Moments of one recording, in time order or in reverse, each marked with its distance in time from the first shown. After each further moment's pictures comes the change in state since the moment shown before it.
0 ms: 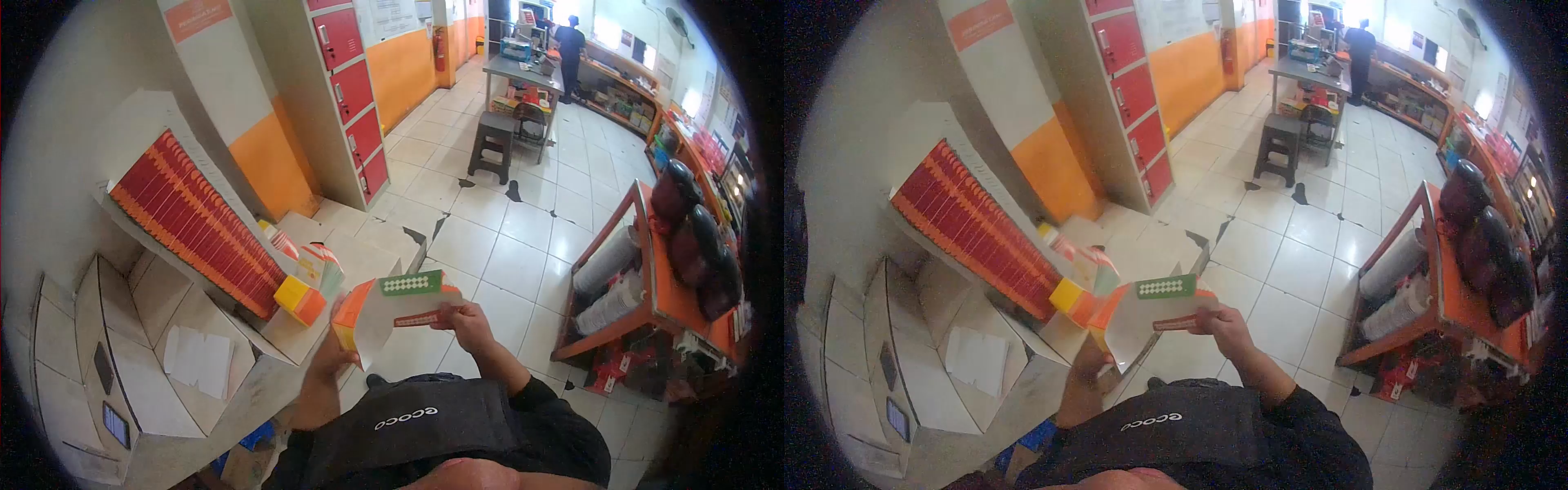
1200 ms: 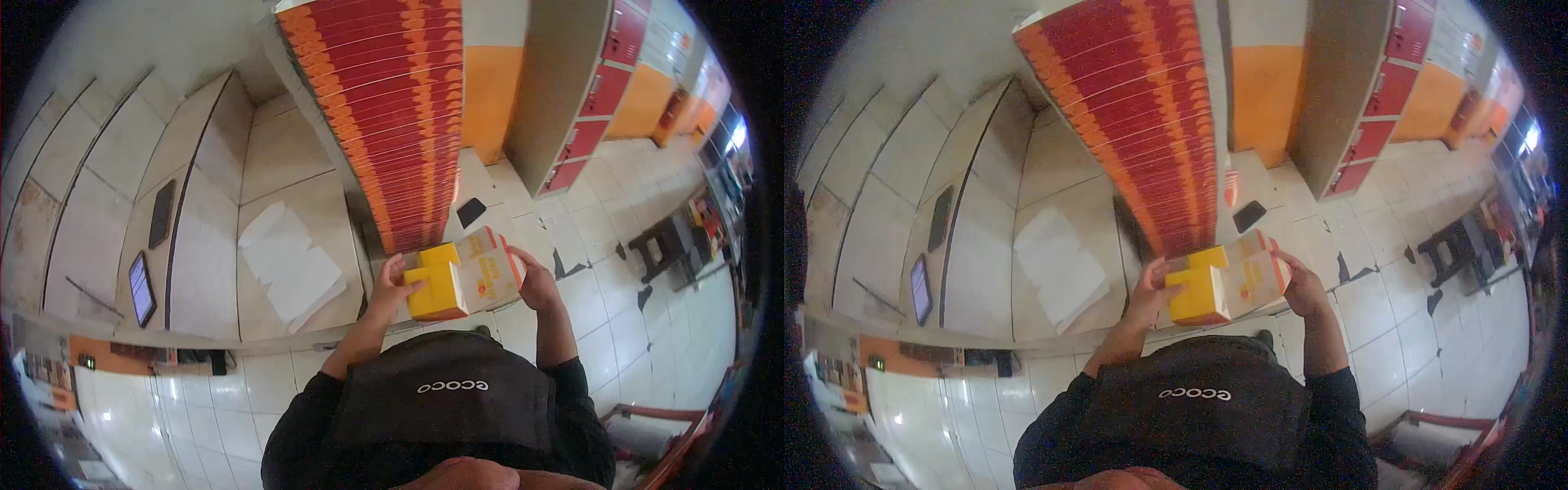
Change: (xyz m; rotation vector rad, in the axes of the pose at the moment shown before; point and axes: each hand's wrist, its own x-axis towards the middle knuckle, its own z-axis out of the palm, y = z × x) left_hand -0.063 -0.052 -0.179 -0.188 1.149 -0.484; right_hand 0.293 0.081 0.175 -0.524 -0.704 0.145
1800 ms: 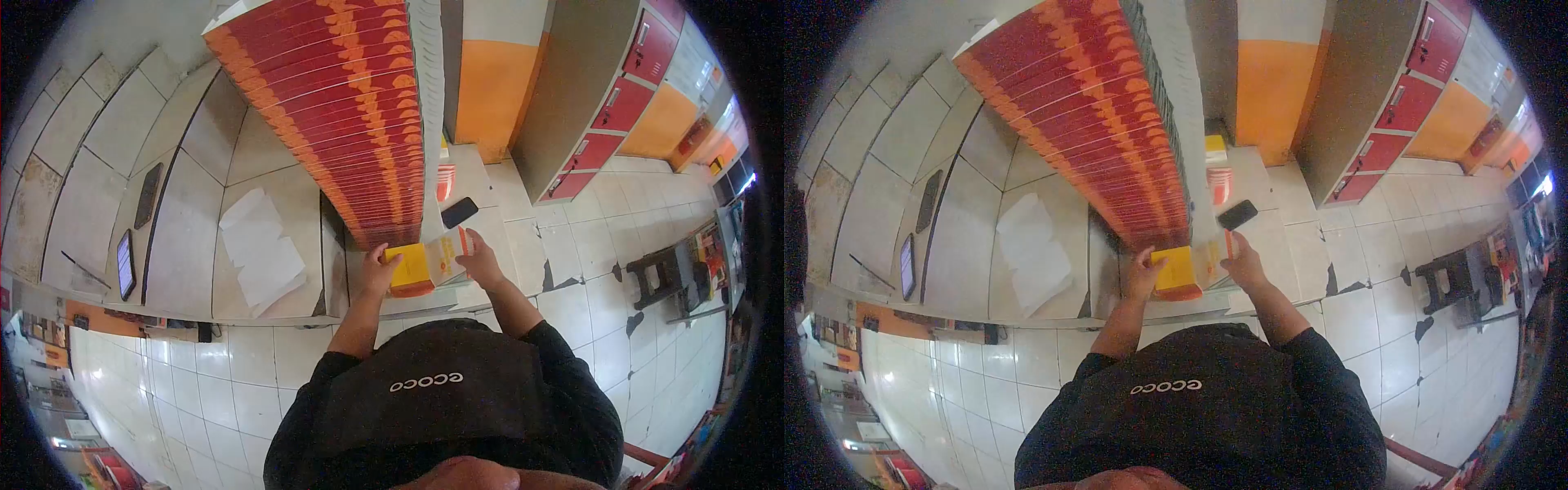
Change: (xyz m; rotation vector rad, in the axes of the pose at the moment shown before) left_hand 0.083 -0.069 0.036 0.612 0.431 0.076; right_hand 0.114 0.080 -0.013 -0.368 -0.001 0.014
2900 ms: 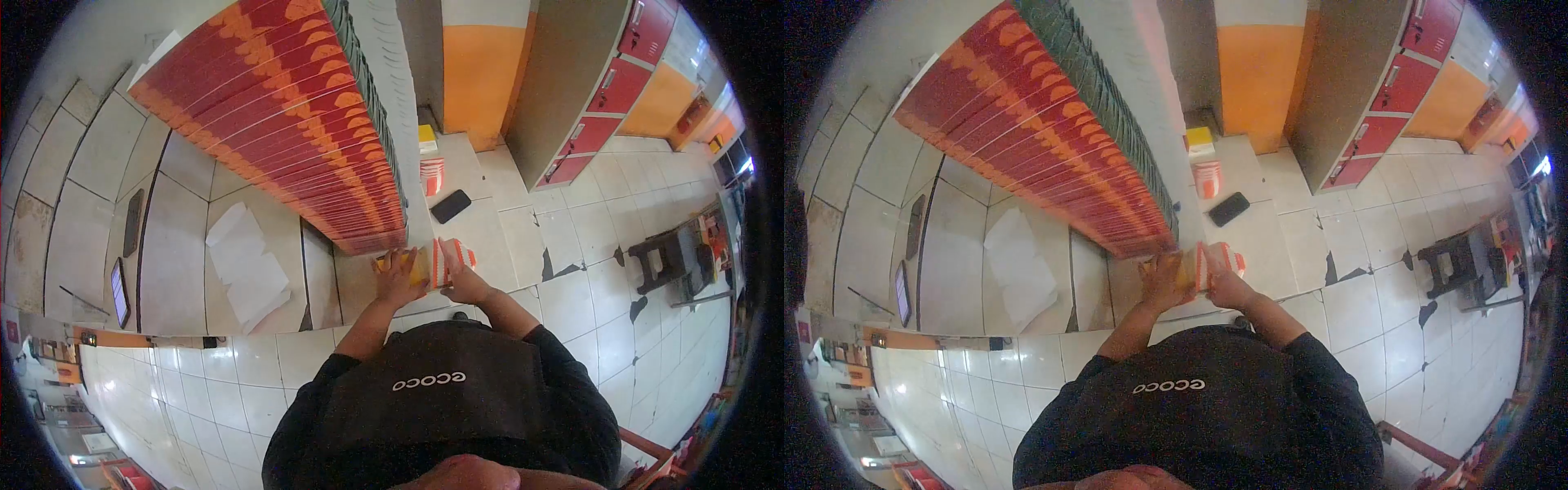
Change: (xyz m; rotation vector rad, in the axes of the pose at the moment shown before) left_hand -0.019 0.028 0.052 0.819 -0.250 0.517; right_hand -0.015 -0.004 -0.007 -0.013 -0.369 -0.372
